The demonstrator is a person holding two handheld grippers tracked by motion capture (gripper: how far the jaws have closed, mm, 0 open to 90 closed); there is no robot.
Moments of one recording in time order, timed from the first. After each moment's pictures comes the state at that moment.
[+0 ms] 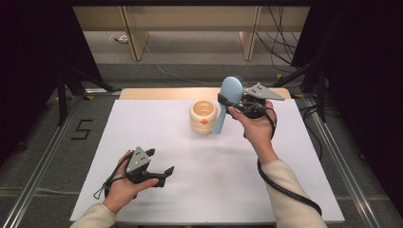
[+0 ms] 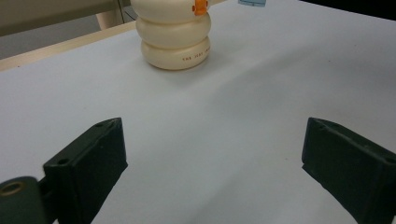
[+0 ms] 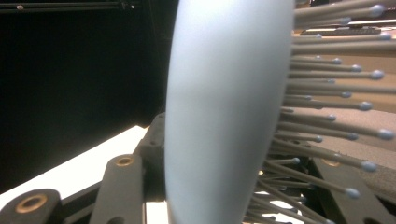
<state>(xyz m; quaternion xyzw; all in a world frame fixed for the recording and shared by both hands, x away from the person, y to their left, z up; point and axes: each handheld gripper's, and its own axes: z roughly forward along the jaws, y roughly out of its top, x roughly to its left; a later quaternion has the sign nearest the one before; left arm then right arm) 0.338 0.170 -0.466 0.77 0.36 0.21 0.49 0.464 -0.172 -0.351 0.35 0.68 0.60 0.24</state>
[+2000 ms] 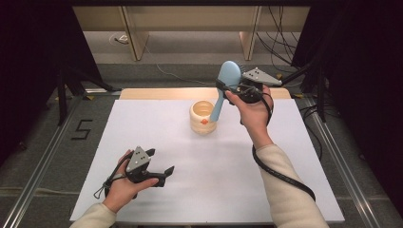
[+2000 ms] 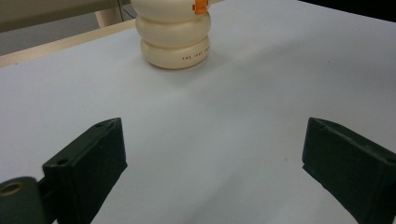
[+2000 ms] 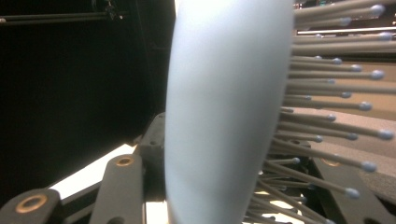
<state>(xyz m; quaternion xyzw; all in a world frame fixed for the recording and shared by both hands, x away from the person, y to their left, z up) 0.339 0.171 -0.466 0.76 0.36 0.21 0.49 0.491 -0.162 -0.324 0.36 0.66 0.60 0.26</state>
